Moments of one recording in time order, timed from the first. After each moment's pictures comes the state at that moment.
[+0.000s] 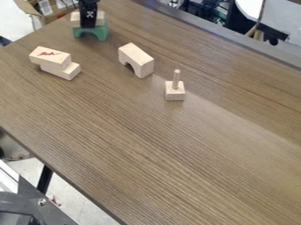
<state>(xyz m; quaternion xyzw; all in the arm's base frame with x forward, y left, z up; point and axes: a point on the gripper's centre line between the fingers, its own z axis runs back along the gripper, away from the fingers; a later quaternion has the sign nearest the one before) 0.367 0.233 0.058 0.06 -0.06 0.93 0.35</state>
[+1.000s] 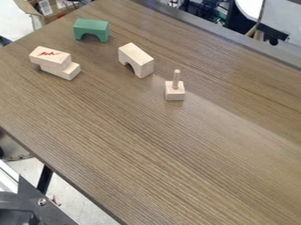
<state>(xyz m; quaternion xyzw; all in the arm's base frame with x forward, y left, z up) 0.335 0.233 0.120 0.03 -0.05 0.92 0.38</state>
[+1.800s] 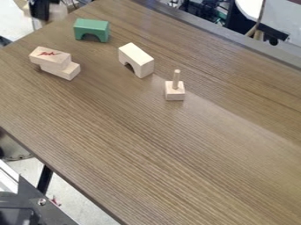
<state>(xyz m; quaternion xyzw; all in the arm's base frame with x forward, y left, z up) 0.277 0.234 0.103 0.11 -0.03 0.84 0.52</state>
